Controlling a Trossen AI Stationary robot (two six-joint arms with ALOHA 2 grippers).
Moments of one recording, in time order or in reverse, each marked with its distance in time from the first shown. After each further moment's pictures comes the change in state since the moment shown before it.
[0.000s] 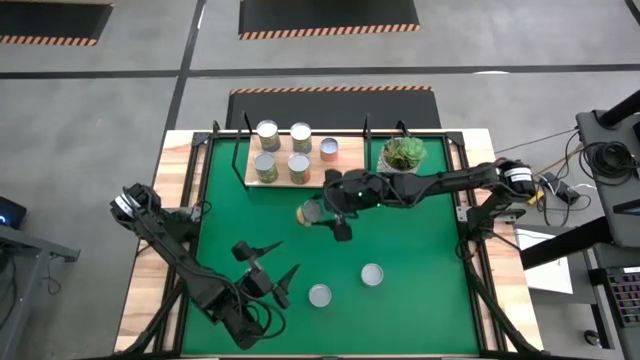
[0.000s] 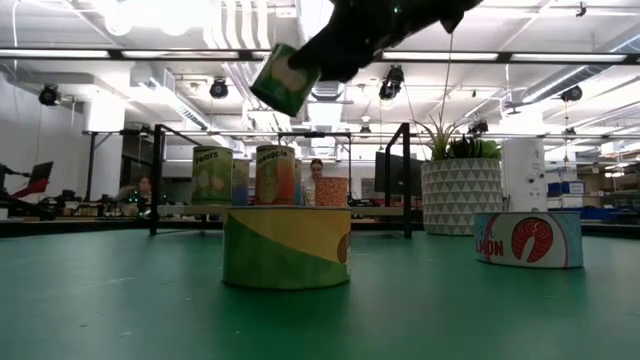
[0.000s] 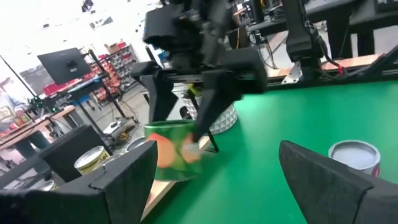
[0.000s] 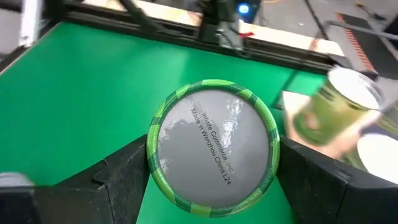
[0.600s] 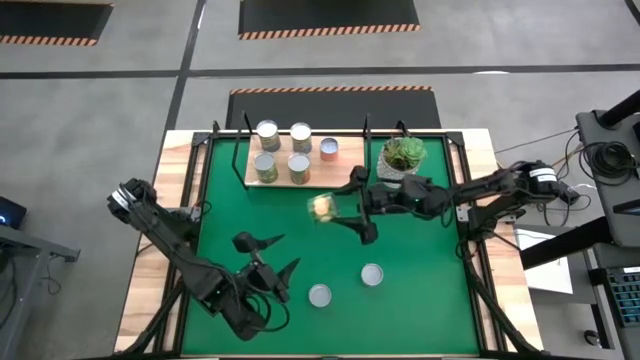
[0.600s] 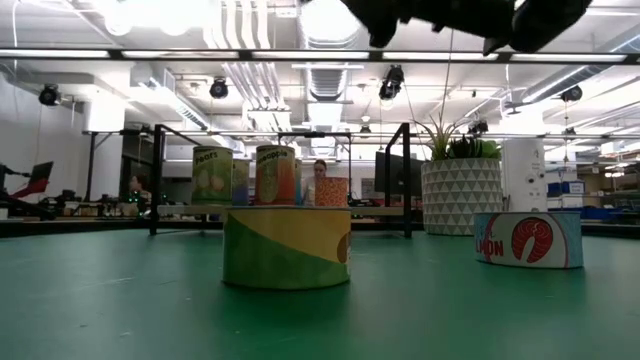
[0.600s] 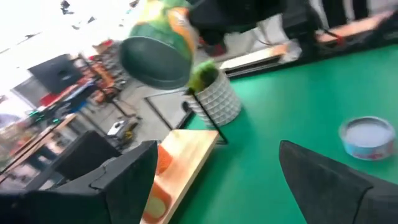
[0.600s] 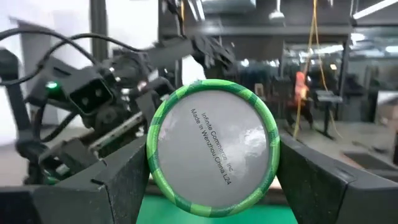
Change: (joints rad) left arm 0.046 -0.054 0.082 -0.097 0.109 0.204; right arm 0.039 -0.183 -0.464 1.005 -0.053 0.219
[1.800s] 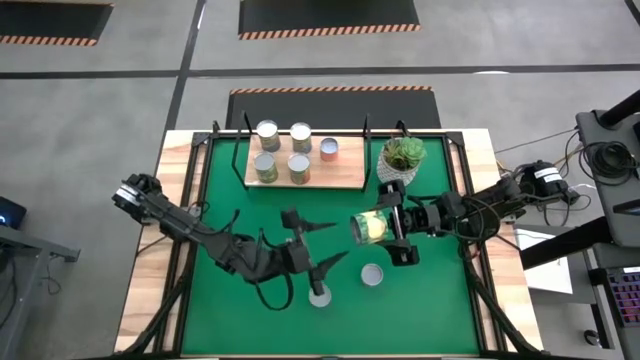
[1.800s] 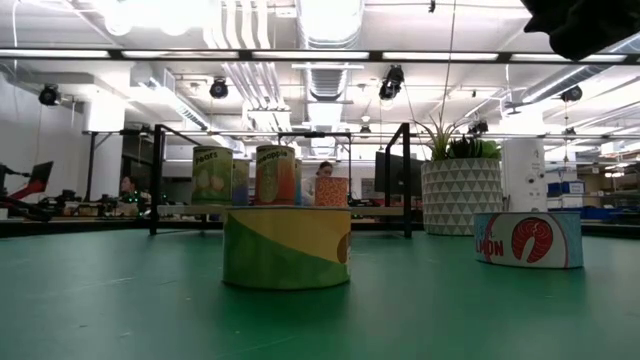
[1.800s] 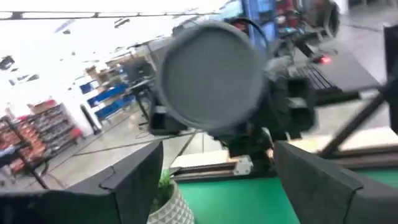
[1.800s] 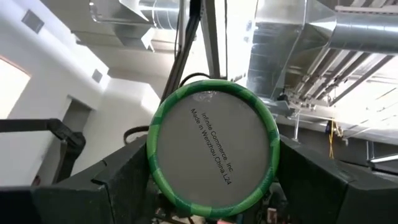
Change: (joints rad) left arm 0.247 -0.002 0.009 1.106 0.473 0.908; right arm 0.183 -0.046 -0.168 0.593 -0.010 -0.225
